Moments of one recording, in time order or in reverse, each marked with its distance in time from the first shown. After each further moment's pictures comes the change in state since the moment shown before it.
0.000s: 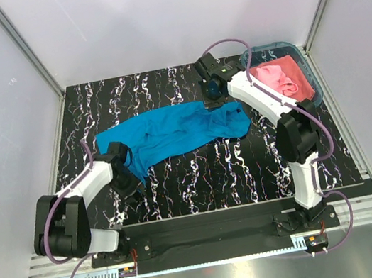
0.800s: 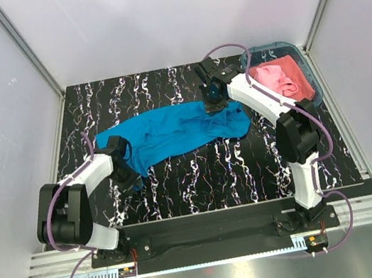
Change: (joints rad) left arm 0.020 0.099 0.065 0.064 -0.032 0.045; right arm 0.000 -0.012 -0.069 0.019 -0.037 0.000
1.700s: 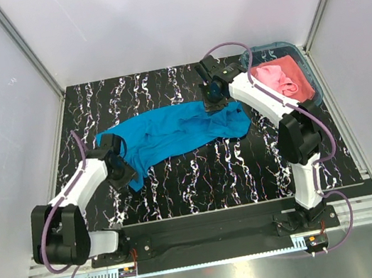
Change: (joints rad) left arm 0.010 -0.150 0.029 -0.063 -0.062 0.019; right arm 0.000 -0.020 0.007 -0.009 -0.027 0.008
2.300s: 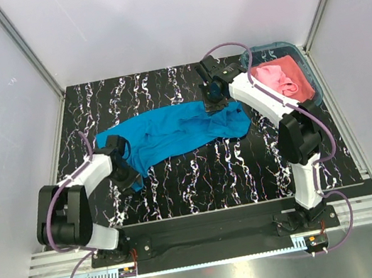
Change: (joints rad) left arm 0.002 0.131 -0.024 0.077 0.044 -0.019; right arm 0.000 -0.002 -0.005 0.001 -0.001 -0.011
